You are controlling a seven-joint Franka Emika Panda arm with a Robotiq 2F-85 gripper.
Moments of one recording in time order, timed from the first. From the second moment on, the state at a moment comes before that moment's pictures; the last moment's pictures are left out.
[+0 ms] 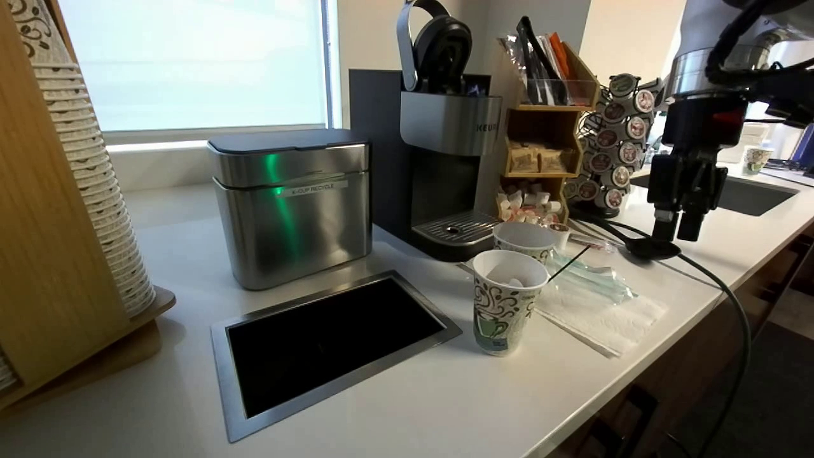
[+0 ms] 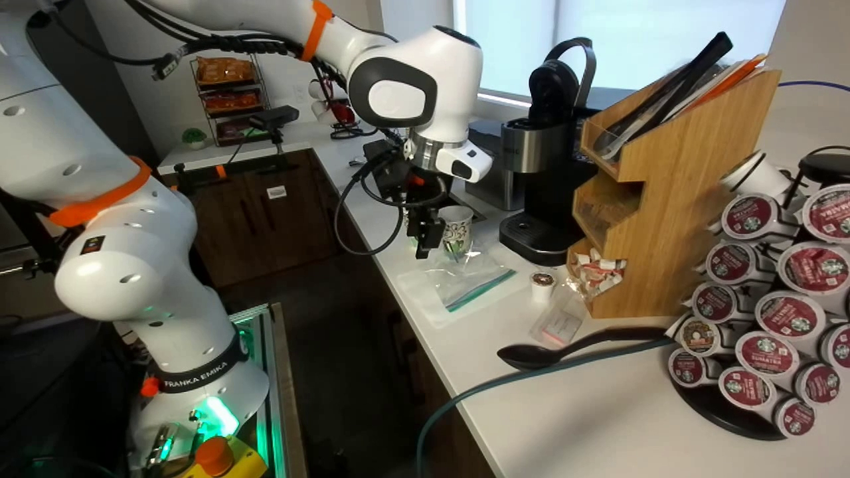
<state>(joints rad) -0.06 -0.27 -0.10 -2.46 0.15 1.99 -0.12</state>
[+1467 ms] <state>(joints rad) -0.04 -0.13 -0.04 -2.47 0.18 2.35 0.14</state>
